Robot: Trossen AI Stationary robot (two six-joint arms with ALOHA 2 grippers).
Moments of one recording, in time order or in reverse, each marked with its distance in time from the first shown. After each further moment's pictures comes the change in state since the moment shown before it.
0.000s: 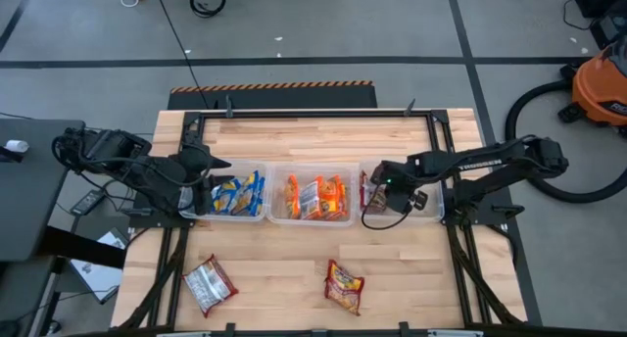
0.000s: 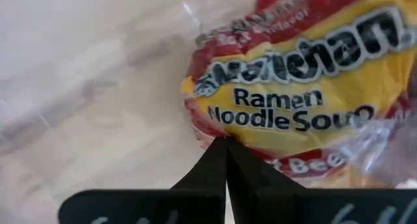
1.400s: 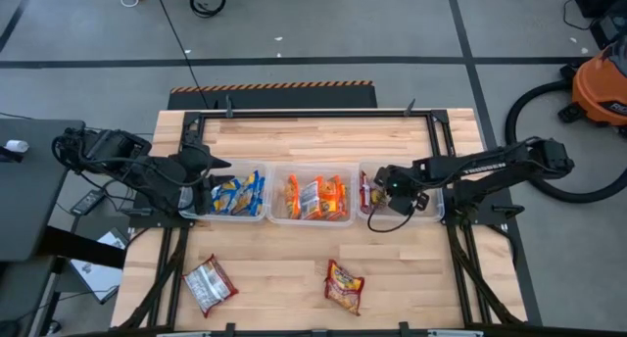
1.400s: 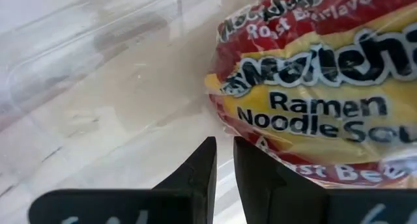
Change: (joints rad) left arm 0.000 0.000 0.000 0.000 0.000 0.000; right arm 0.017 -0.060 -0.120 0.109 0.093 0.000
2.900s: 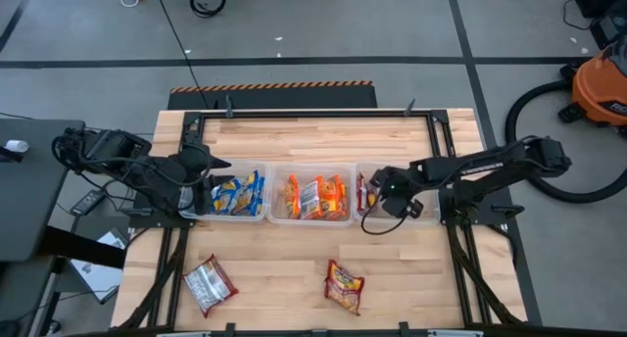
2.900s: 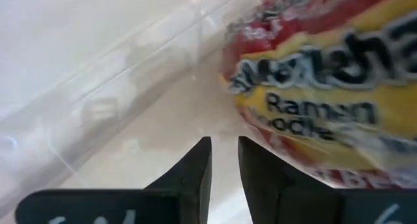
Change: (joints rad) left arm 0.000 0.000 0.000 0.000 0.000 0.000; right arm 0.035 0.033 0.028 0.056 -0.130 0.192
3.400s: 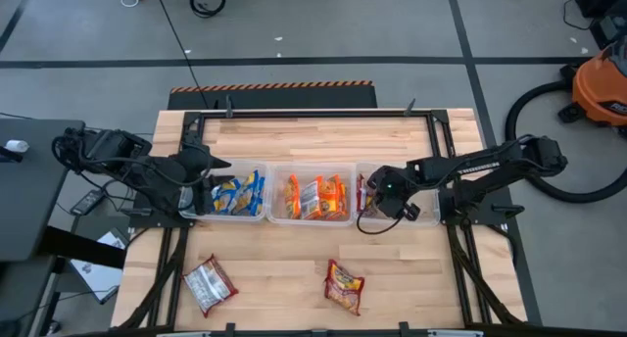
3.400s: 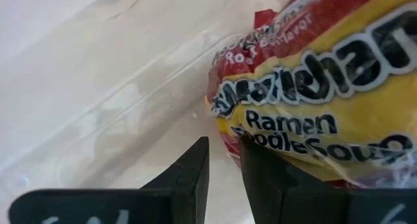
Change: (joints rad) left arm 0.000 0.000 0.000 0.000 0.000 0.000; right arm -0.002 0.038 0.026 0.046 -0.086 0.054
